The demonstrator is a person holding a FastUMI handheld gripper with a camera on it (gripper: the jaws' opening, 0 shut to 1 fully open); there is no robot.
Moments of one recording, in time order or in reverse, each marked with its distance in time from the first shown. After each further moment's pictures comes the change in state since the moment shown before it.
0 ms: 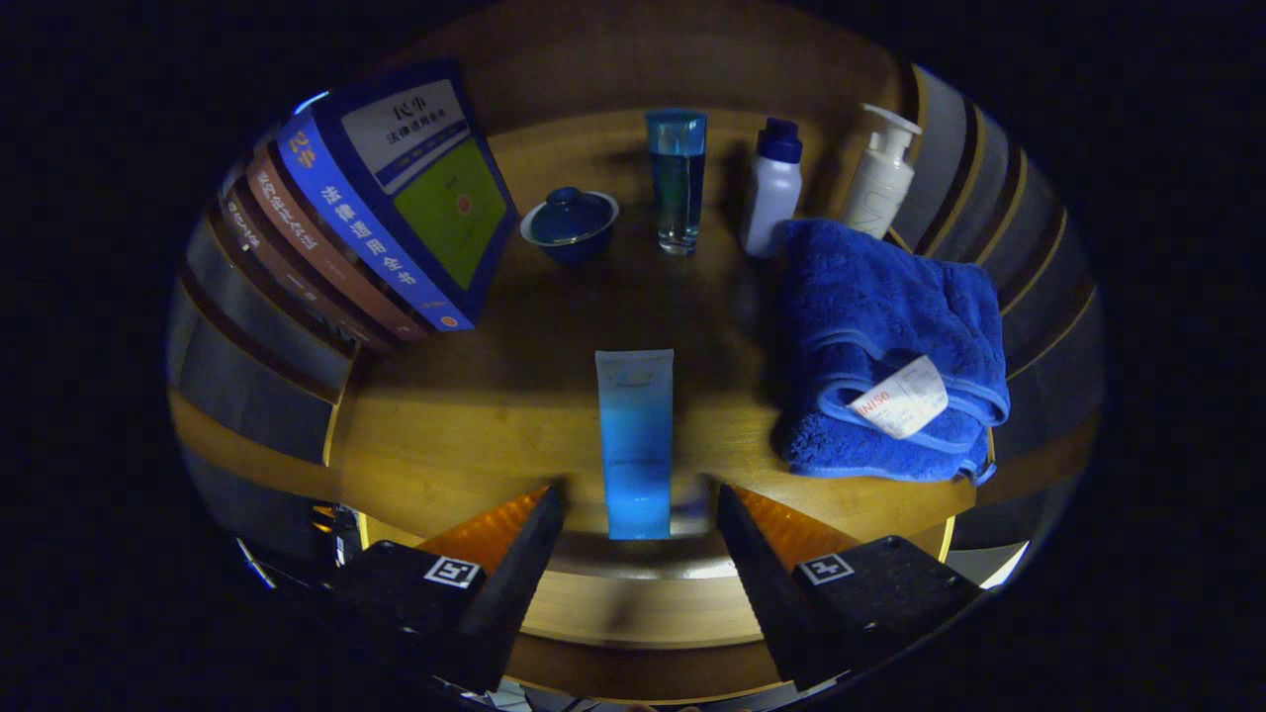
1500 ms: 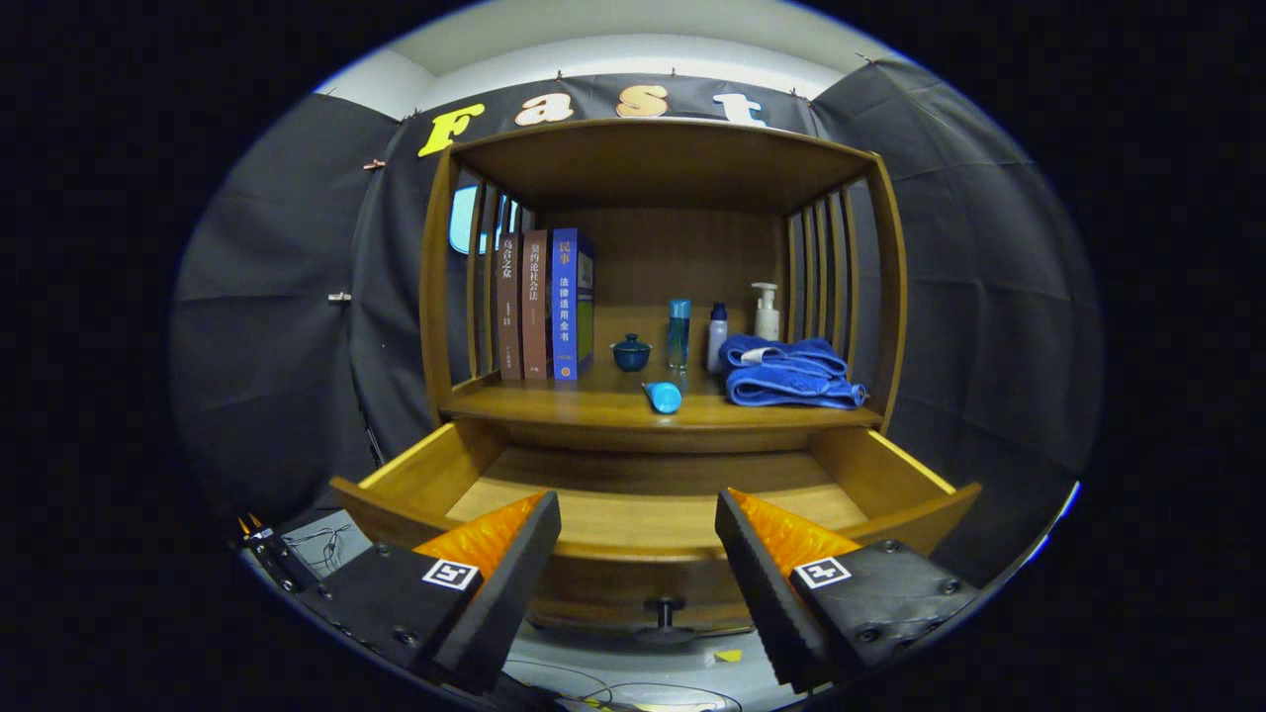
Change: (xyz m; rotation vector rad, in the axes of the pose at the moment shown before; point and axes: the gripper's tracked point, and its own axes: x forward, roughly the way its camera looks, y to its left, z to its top) arm -0.104 0.017 -0.213 -0.085 -0.886 0.000
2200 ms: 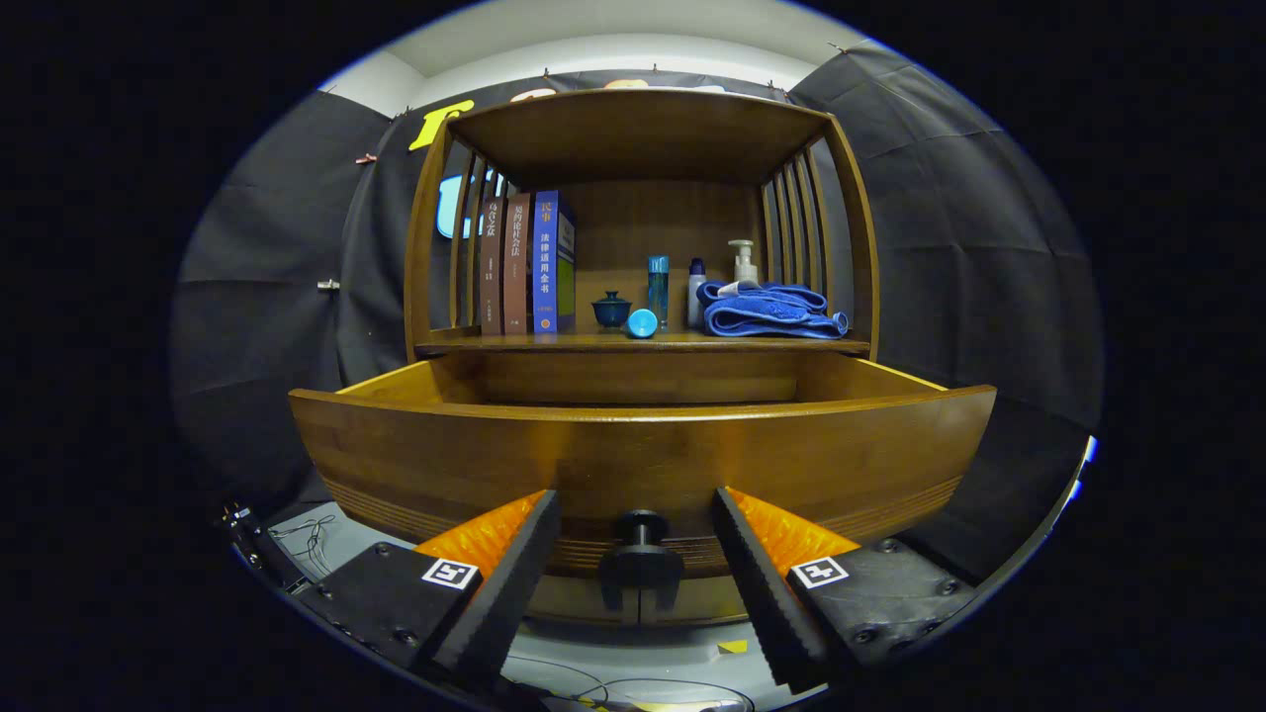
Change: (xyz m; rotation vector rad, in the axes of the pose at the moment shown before) arm 0.011 -0.023 -0.074 0.008 -0.011 -0.035
